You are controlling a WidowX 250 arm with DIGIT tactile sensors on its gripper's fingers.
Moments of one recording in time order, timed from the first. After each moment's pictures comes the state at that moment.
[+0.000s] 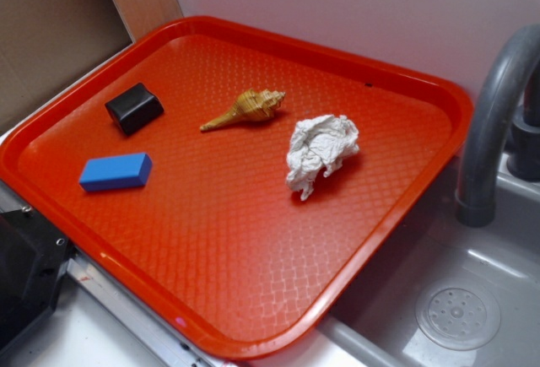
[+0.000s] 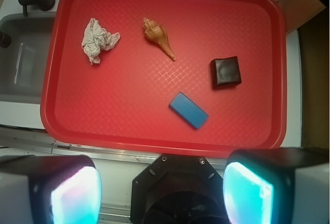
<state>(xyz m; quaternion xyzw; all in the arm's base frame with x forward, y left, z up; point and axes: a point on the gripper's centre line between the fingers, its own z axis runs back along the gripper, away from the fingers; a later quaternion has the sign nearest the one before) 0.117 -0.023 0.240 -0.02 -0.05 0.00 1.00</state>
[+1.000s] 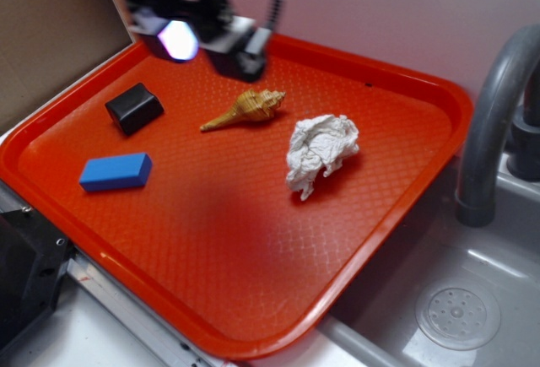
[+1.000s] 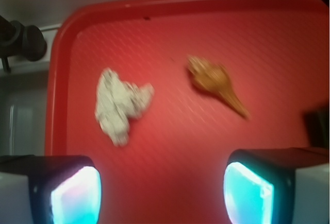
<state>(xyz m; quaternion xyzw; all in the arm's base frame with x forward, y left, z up) 0.242 -0.104 0.130 -0.05 -0.10 0.05 0.99</state>
